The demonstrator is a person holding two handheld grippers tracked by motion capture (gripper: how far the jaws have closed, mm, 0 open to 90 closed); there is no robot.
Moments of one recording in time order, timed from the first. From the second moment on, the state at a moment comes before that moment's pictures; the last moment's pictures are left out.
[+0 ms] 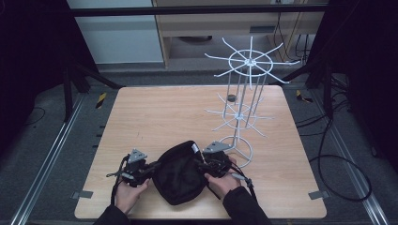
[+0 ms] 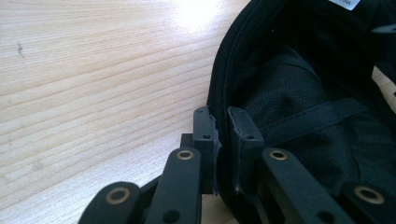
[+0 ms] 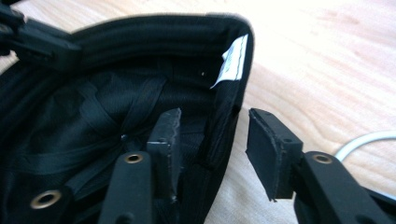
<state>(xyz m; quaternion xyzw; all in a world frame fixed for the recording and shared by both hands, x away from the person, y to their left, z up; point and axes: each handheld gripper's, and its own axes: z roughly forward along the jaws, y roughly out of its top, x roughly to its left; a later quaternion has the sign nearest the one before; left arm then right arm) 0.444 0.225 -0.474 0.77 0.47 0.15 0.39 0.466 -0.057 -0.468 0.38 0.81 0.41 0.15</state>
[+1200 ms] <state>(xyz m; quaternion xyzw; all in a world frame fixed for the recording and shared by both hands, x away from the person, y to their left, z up) 0.453 0.232 -0.485 0.76 0.51 0.13 0.38 0.417 -0.039 -0.434 0.27 0.80 0.50 0.17</state>
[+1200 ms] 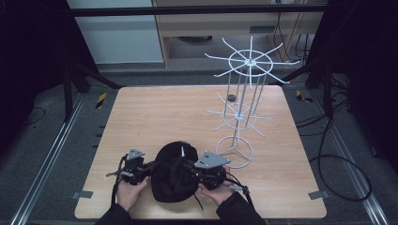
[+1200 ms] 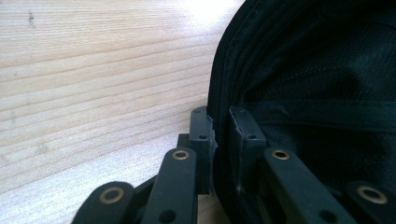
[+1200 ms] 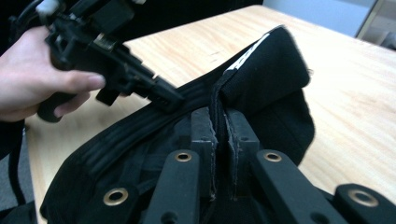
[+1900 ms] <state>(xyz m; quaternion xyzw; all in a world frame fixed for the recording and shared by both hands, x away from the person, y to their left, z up) 0.428 0.227 -0.435 0.74 0.46 0.14 0.48 0.419 -0.046 -0.454 0.31 0.81 0.46 0.18</state>
